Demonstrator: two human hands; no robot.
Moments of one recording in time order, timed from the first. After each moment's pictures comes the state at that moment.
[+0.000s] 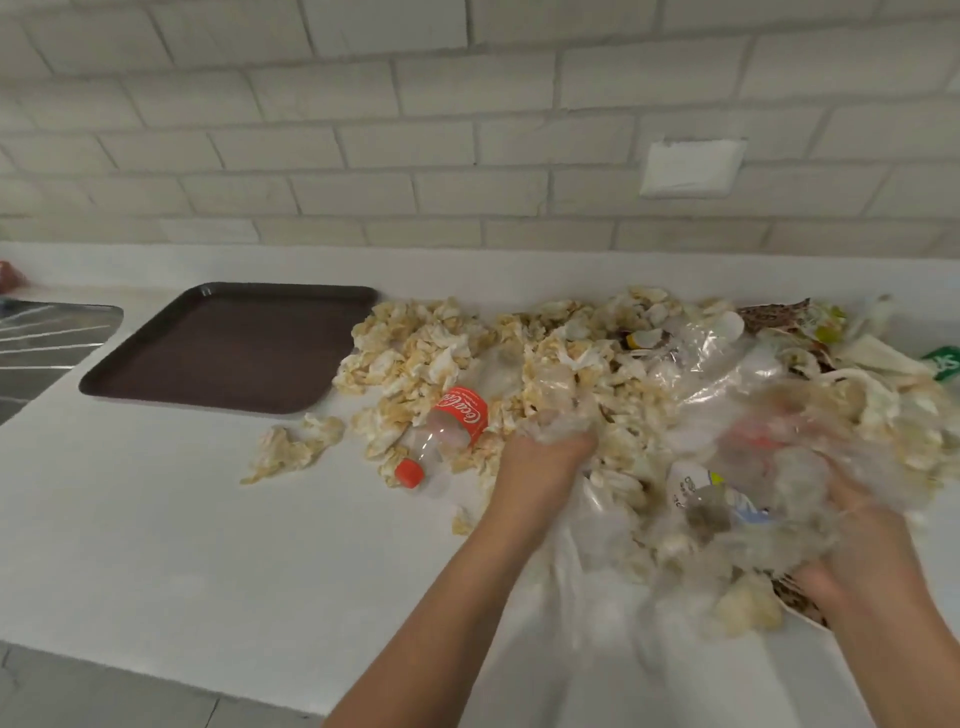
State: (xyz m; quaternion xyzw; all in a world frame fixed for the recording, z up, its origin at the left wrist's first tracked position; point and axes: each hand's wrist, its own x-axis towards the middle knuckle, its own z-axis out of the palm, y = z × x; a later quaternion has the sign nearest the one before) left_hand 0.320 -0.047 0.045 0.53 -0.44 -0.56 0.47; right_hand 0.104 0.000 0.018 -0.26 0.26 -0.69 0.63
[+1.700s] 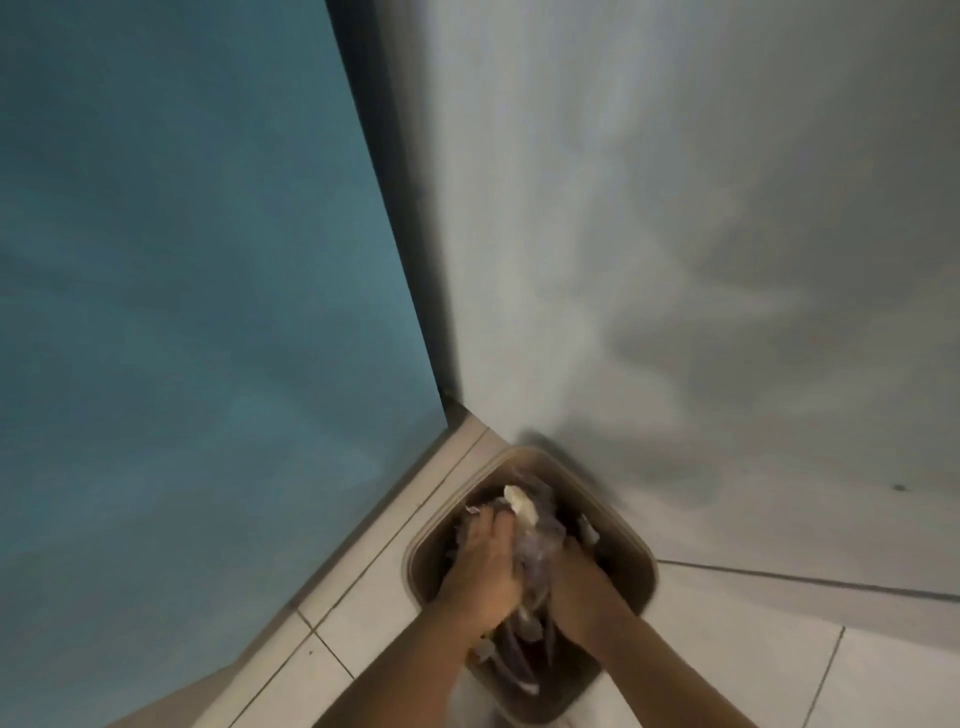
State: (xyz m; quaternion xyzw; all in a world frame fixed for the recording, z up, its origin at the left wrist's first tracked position) left_hand -0.225 0.321 -0.735 0.18 -0.90 -0.35 -0.18; right_hand -0.284 0.434 -0.728 -0.25 0.88 -0.10 0.40
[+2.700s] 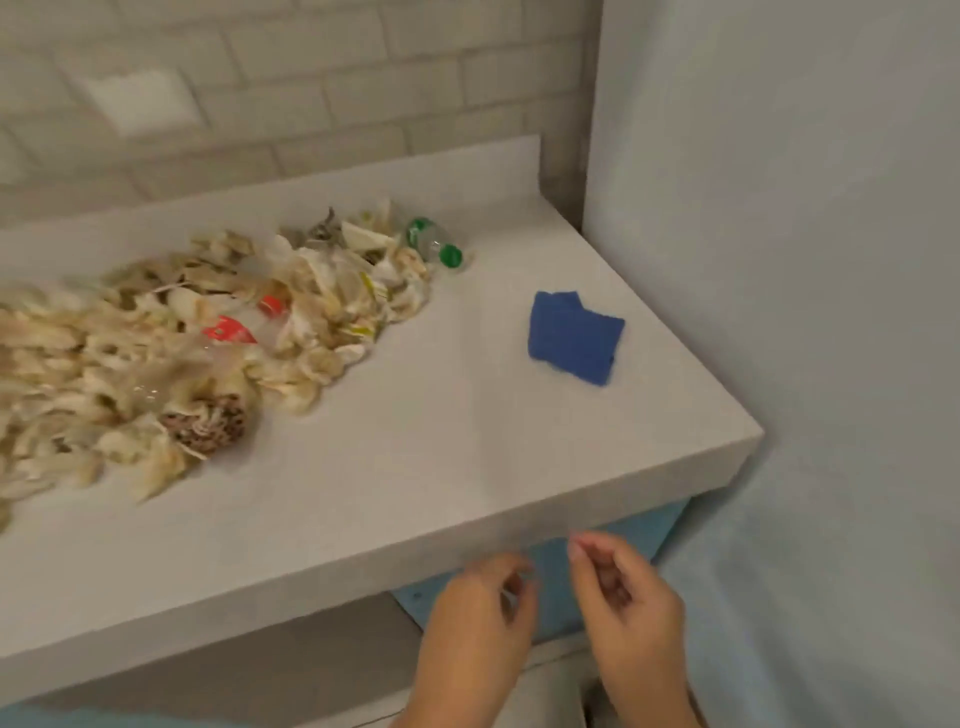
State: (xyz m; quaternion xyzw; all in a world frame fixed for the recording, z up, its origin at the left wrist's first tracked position) left_hand -0.058 0.252 -0.106 0.49 -0.79 -0.35 0.15; right_hand -0.175 0.307 -0.142 -0.34 0.70 -0.61 0.19
